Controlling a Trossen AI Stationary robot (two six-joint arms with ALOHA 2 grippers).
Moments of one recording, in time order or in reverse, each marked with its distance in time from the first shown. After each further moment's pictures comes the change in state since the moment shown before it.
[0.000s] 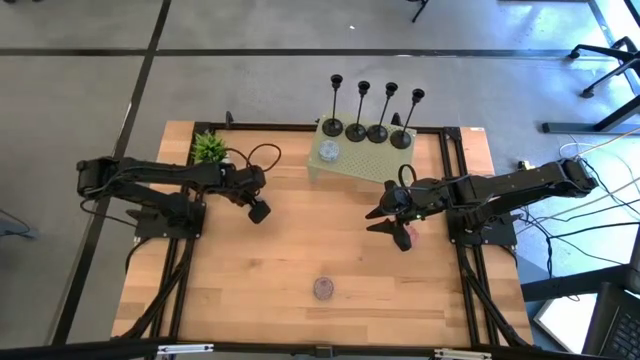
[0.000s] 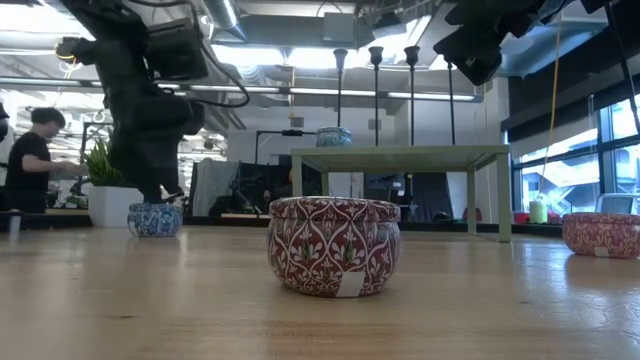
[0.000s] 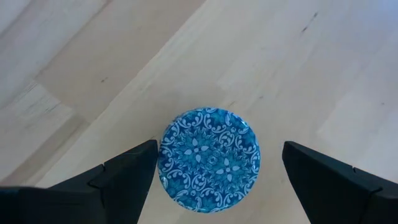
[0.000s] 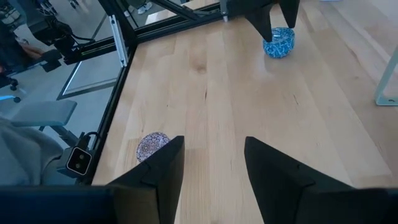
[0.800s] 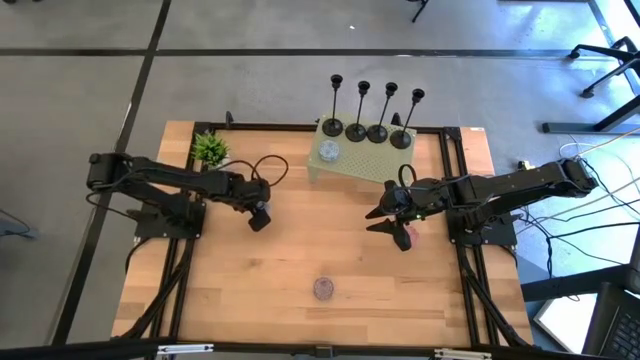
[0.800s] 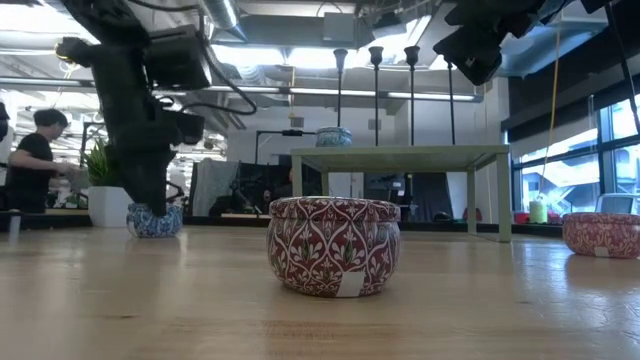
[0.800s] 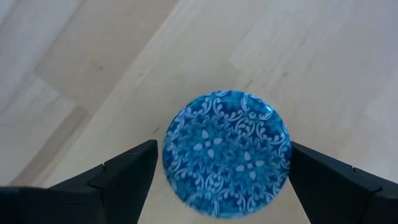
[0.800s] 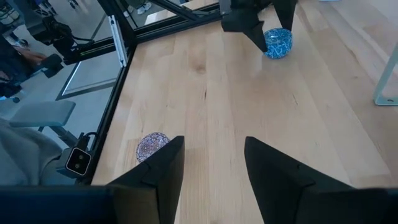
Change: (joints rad) left arm -0.112 0.110 0.002 -0.002 -0.128 0.000; right arm 0.000 0.000 0.000 0.000 0.002 0.000
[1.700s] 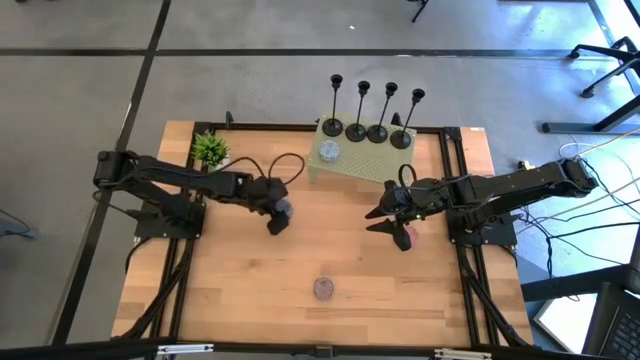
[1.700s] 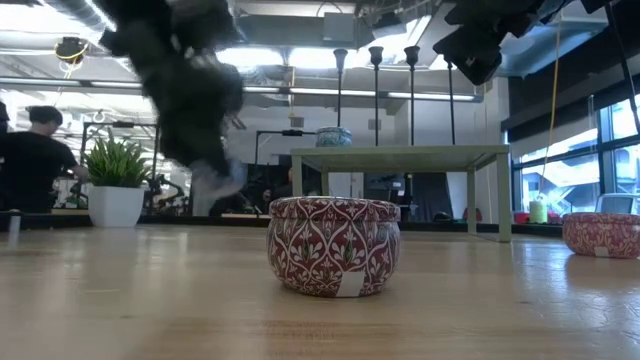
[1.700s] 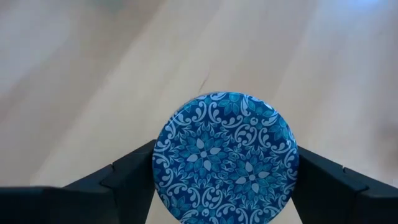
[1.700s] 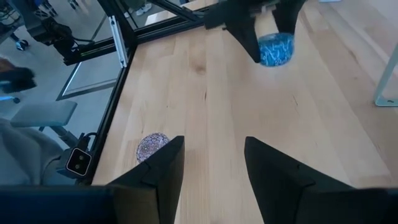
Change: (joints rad) left arm -0.068 0.063 0.145 0.205 0.058 0.026; right arm 0.000 0.000 0.000 0.003 0.000 0.000
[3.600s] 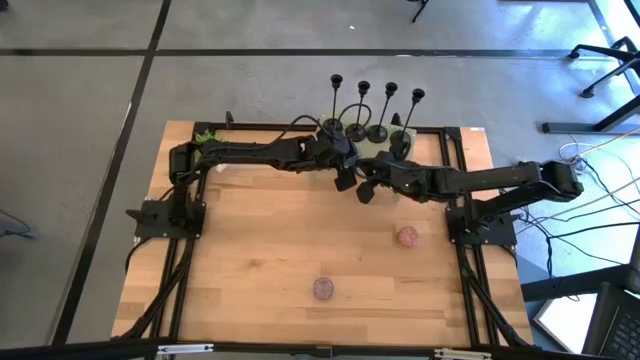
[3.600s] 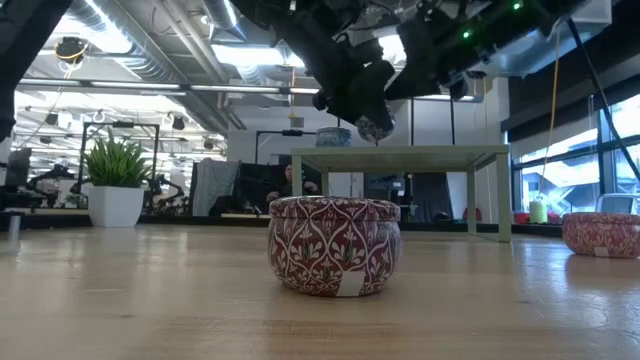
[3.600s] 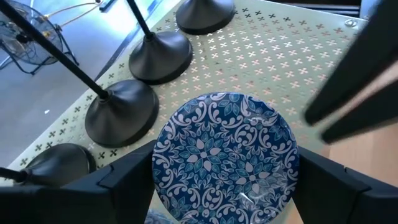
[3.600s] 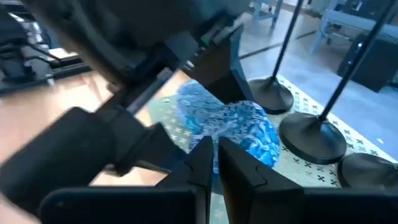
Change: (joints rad) left arm 0.170 0.582 0.846 0.062 -0.216 0.543; right arm -0.211 0.203 0.000 0.285 0.610 -0.157
